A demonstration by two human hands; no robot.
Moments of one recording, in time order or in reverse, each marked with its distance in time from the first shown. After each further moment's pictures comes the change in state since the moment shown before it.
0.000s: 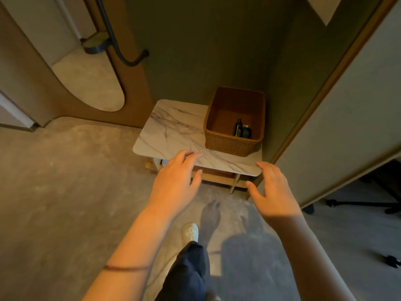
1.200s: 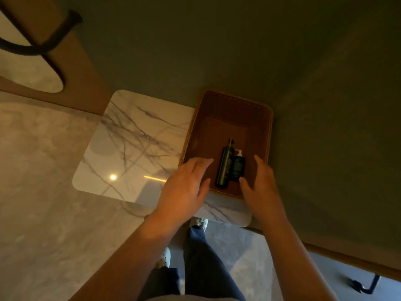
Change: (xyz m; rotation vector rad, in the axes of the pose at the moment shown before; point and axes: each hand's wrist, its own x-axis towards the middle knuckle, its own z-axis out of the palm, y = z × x) left_hand 0.404 -0.105 0.172 -0.200 -0.161 0.029; right_hand 0.450 0.097 0.060 0.099 -0.065 0.277
